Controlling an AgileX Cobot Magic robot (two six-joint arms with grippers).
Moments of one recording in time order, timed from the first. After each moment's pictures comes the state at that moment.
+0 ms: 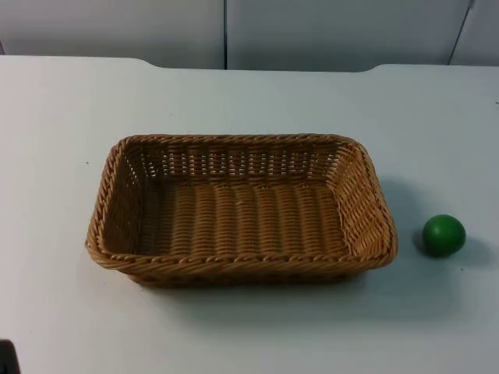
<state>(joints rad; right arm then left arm) -0.01 0.00 -0.52 0.06 1.09 -0.09 0.03 0.01 -0.52 -0.13 1.09 0.21</state>
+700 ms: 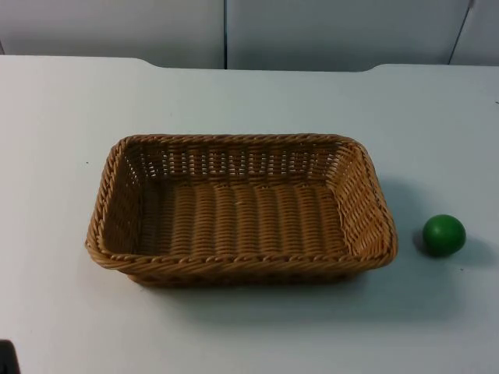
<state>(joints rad) -0.01 0.00 -0.52 0.06 1.09 -0.09 0.03 0.93 -0.77 -0.52 1.14 0.36</state>
